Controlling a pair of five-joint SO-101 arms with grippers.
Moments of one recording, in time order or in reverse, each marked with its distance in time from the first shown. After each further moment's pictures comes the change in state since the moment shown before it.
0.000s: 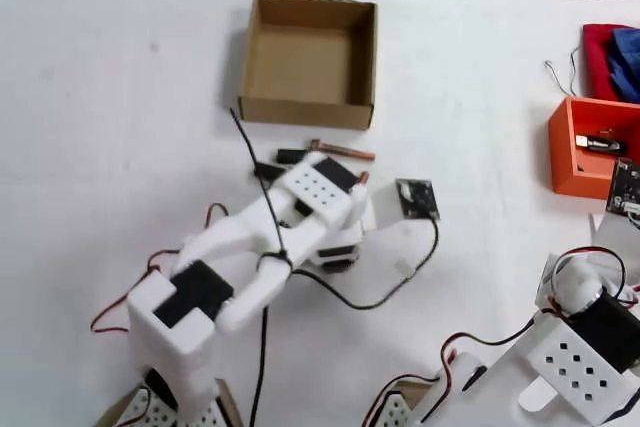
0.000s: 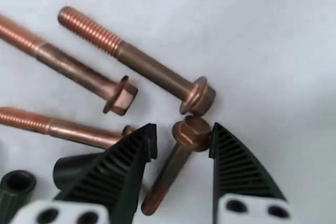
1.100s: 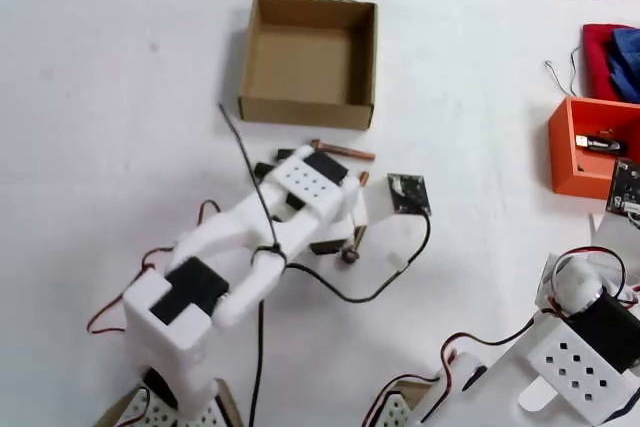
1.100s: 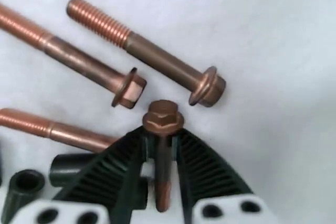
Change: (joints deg) left arm -1.1 0.1 0.0 0.0 -3.9; right arm 0.0 0.0 0.0 0.0 0.0
